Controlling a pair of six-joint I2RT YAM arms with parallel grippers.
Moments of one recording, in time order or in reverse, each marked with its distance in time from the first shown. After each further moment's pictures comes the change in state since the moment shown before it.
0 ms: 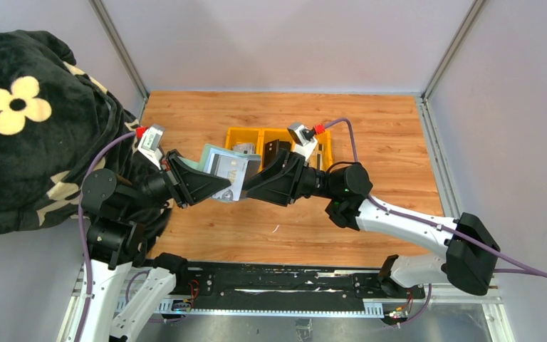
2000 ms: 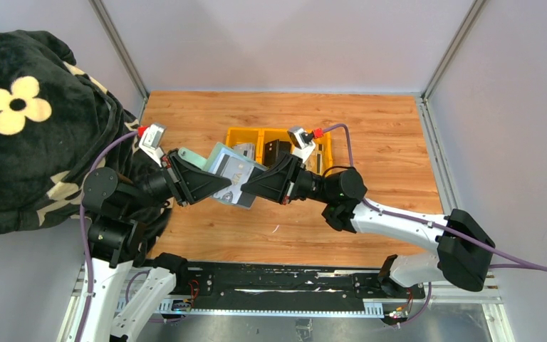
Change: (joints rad) left arm 0.005 0.007 0.001 0.012 0.003 -0.066; right arm 0.012 0.040 -0.037 0.073 0.089 0.004
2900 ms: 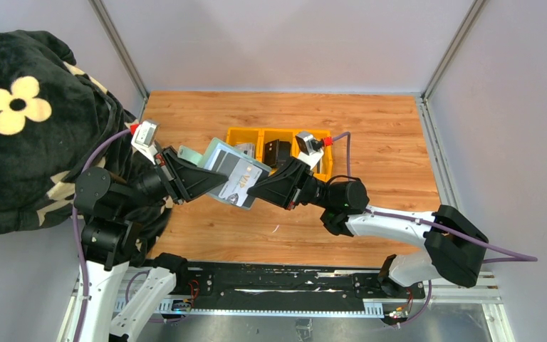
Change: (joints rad) left arm 0.013 0.016 0.066 -0.046 -0.032 -0.010; right arm 0.016 0.048 -0.080 0.293 0.032 0.019
